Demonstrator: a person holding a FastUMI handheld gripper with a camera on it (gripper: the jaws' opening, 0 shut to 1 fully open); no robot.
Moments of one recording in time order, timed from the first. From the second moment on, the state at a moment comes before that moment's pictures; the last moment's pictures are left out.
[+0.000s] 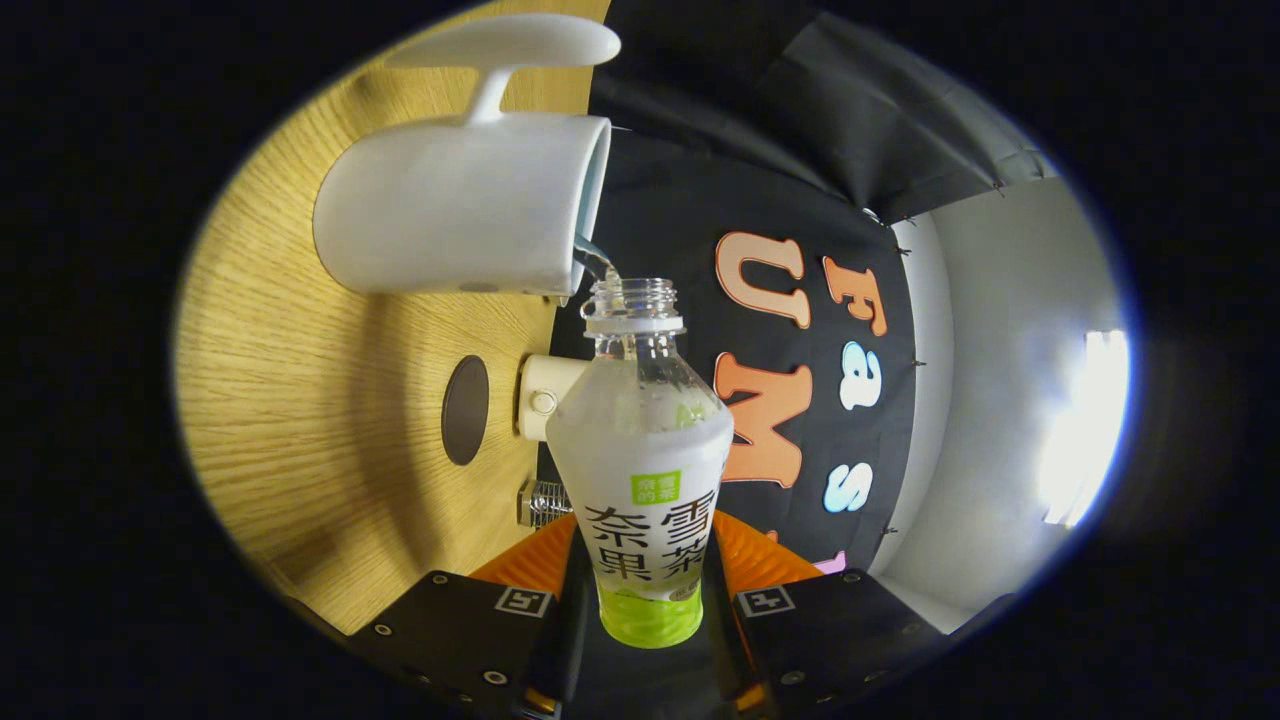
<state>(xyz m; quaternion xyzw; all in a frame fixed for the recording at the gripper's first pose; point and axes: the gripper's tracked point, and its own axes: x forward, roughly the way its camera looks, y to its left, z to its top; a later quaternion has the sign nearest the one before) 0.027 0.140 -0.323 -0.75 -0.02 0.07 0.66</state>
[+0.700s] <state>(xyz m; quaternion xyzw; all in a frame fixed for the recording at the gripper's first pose) 0.035 0.150 -0.309 -0.77 -0.06 0.06 0.63</state>
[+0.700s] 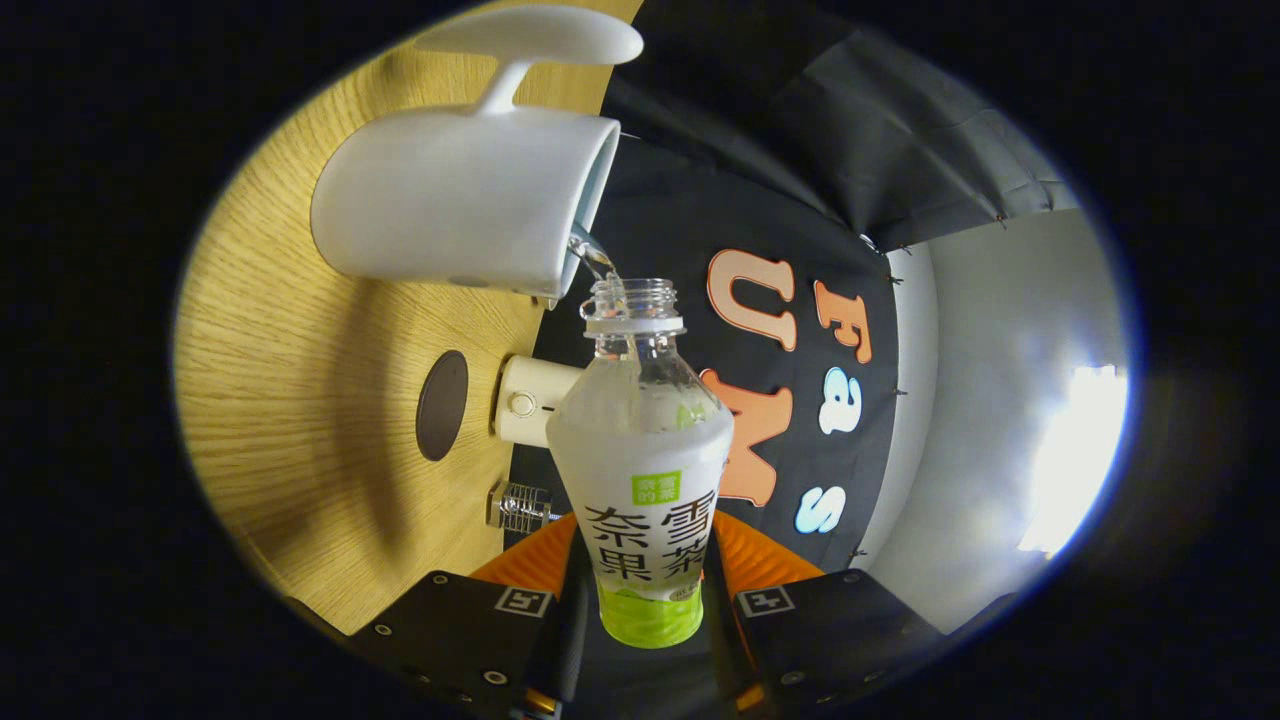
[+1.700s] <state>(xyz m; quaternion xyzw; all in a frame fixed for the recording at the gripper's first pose) 0.045 0.163 -0.284 -0.81 -0.12 0.06 0.57</state>
